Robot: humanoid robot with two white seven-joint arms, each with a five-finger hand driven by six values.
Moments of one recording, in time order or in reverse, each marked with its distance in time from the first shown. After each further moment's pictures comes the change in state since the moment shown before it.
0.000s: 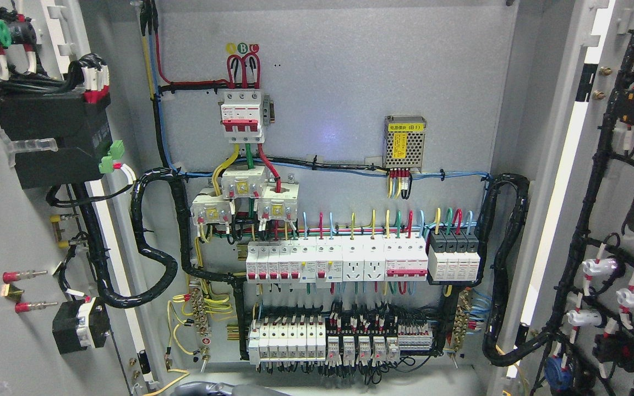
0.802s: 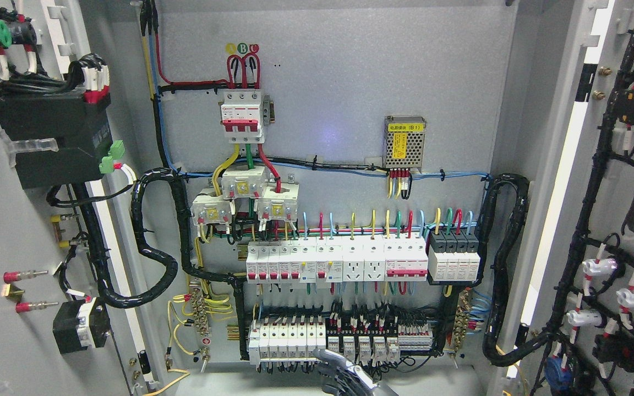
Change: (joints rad) left arm 0.145 0.160 -0.142 -0.610 0.000 -0.052 0.000; right arm 0.323 -0.182 -0.129 -0.237 -0.002 -0.352 -0.309
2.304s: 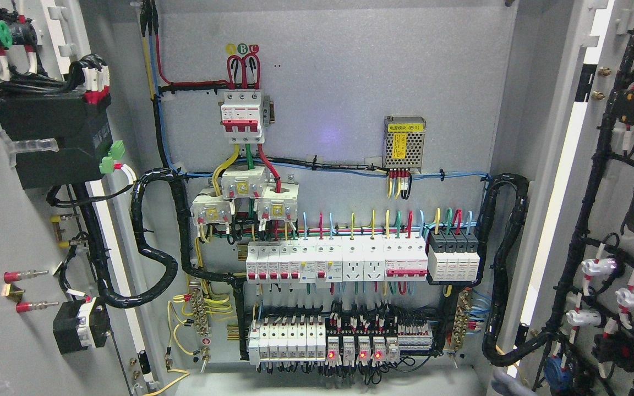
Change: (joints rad) left arm -0.183 -0.149 0.109 -0.385 0.063 -0.283 0.004; right arm 0.377 -0.142 -0.360 -0.148 -0.064 -0.453 -0.004
